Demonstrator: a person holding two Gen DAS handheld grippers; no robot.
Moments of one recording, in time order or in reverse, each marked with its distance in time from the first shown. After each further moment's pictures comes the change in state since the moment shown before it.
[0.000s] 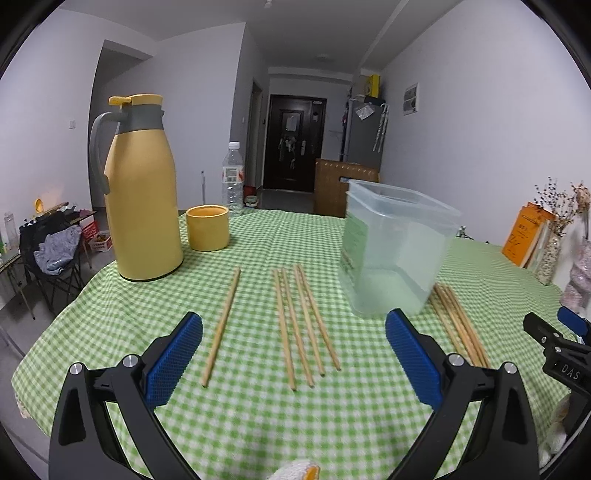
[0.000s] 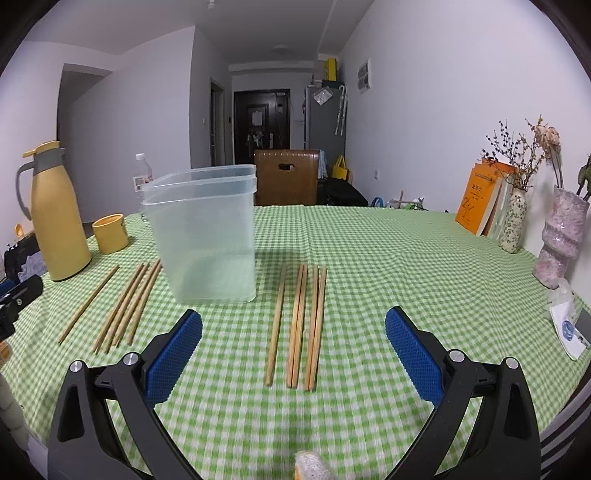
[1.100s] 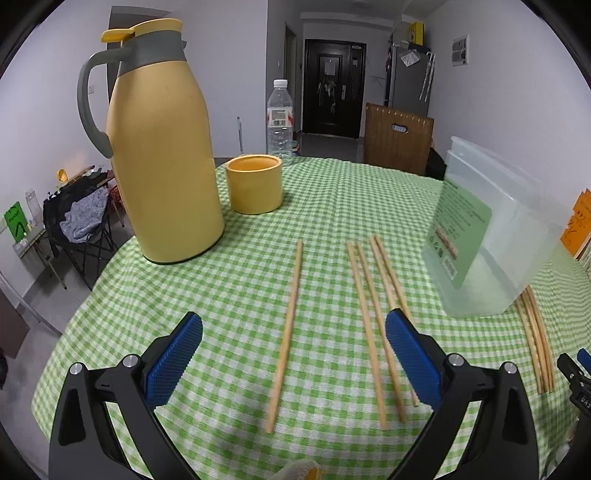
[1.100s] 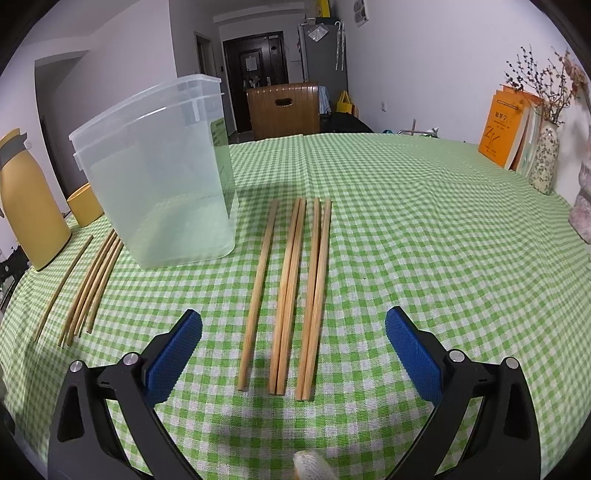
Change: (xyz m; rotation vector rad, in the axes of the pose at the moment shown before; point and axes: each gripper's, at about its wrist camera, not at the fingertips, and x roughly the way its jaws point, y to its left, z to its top) left arm 0.102 0.059 0.031 -0.017 0.255 0.162; right arm 0.091 -0.023 -0.018 0.076 0.247 0.064
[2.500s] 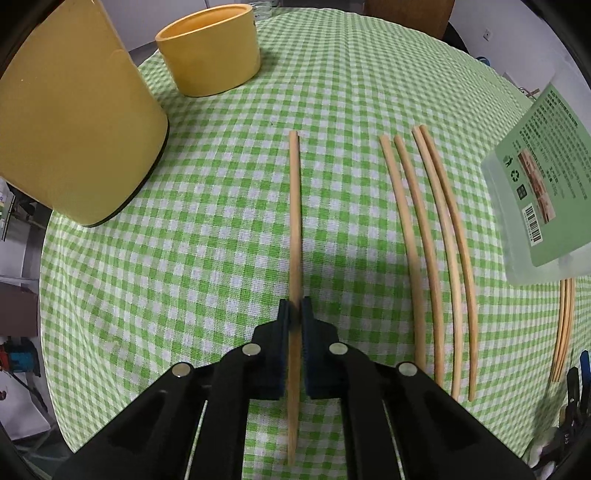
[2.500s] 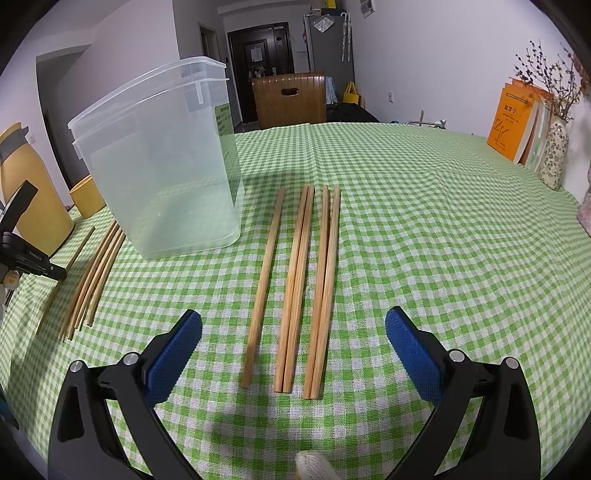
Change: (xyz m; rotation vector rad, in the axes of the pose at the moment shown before) left arm 0.147 -0.001 0.038 0.081 0.626 -0.031; right arm 0.009 0.002 -0.002 -0.003 0.035 0.024
